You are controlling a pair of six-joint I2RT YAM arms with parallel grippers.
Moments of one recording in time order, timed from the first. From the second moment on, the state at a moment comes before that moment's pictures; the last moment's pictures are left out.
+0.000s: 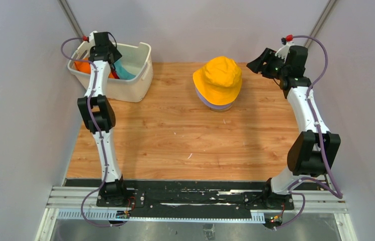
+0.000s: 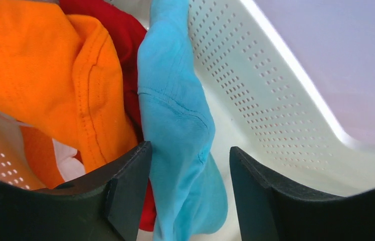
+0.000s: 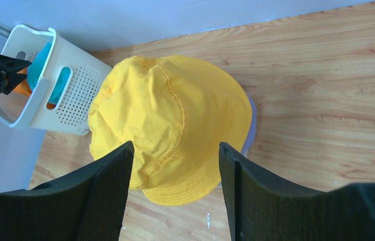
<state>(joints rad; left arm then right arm) 0.14 2.34 2.33 -0.52 -0.24 -0.51 -0.07 1.60 1.46 -0.20 -0.50 0.39</state>
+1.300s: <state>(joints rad) 0.07 1.69 1.77 0.18 0.13 -0.59 0.01 1.63 1.48 -0.22 -0.50 0.37</state>
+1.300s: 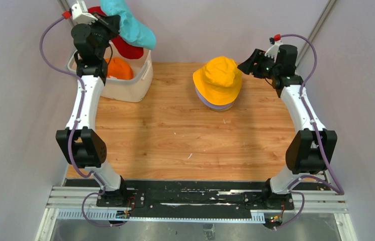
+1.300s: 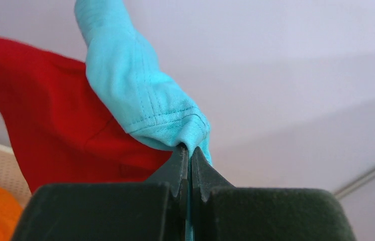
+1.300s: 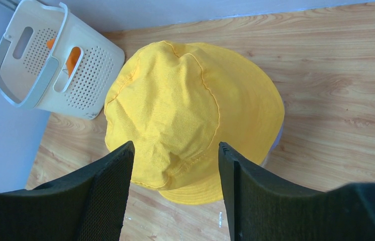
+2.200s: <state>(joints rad) 0.11 1.67 1.60 0.31 0.20 -0.63 0.05 1.63 1.48 -0.15 -0.60 0.39</state>
